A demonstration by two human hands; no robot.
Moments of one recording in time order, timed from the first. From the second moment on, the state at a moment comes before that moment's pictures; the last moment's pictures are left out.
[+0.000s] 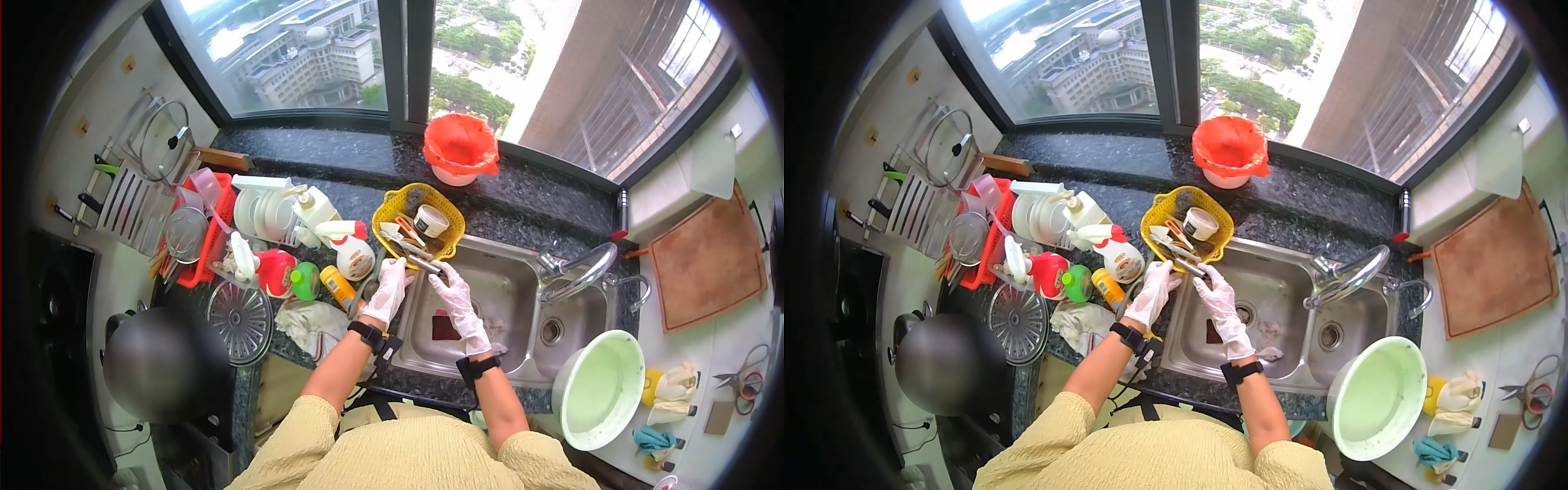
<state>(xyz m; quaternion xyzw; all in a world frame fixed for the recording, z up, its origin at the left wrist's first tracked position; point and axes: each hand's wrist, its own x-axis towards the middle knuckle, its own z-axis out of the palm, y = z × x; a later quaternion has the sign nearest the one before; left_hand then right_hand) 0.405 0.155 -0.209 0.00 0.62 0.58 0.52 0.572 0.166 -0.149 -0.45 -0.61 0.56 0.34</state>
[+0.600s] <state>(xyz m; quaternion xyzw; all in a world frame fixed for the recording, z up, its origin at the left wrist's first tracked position) 0.441 0.086 -0.167 0.18 0.63 0.48 0.59 0.642 0.178 -0.119 -0.52 -0.74 0.25 0.36</state>
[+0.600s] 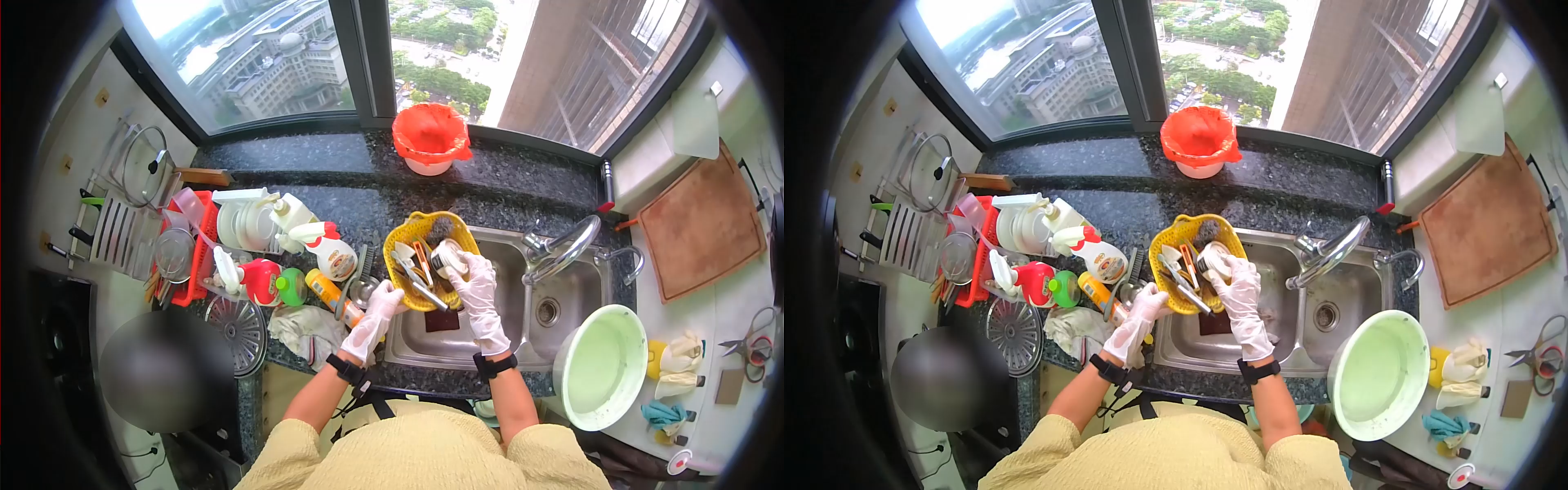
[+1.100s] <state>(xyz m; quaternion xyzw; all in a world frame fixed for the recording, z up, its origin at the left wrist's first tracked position) 0.454 0.050 -0.168 0.27 0.68 0.38 0.57 0.664 0.175 -0.116 -0.48 -0.86 0.18 -0.05</state>
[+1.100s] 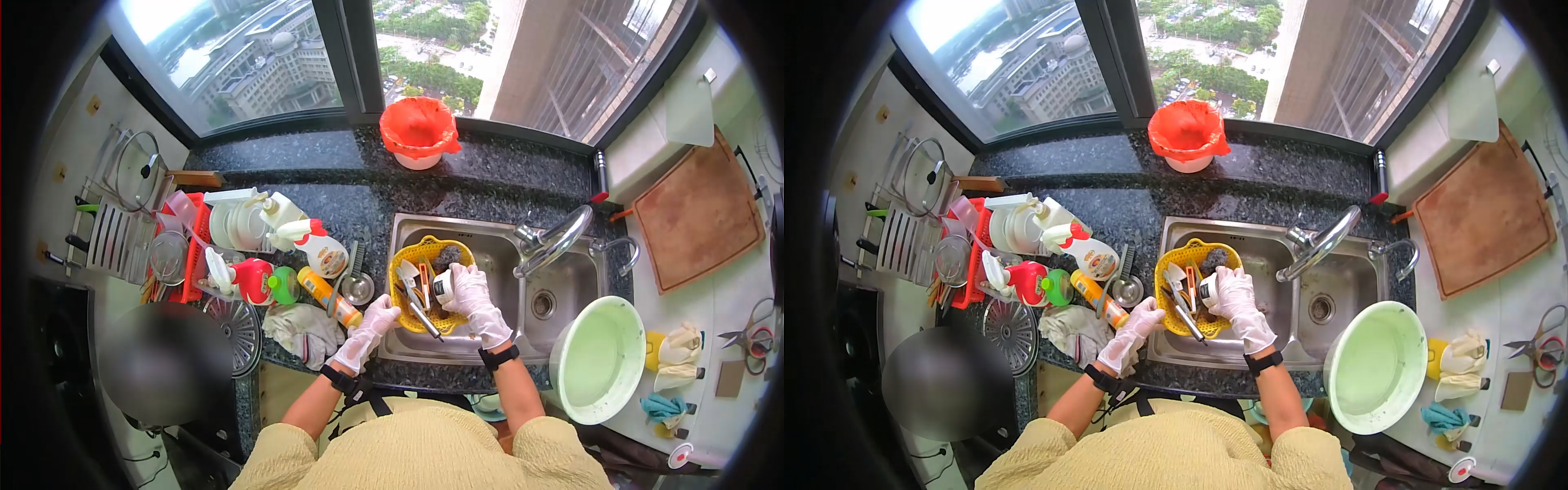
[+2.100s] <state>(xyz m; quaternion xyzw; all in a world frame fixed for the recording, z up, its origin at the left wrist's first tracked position) 0.474 0.024 -0.176 0.21 0.71 0.31 0.60 0.499 0.308 -0.136 -0.50 -0.86 0.13 -0.03</state>
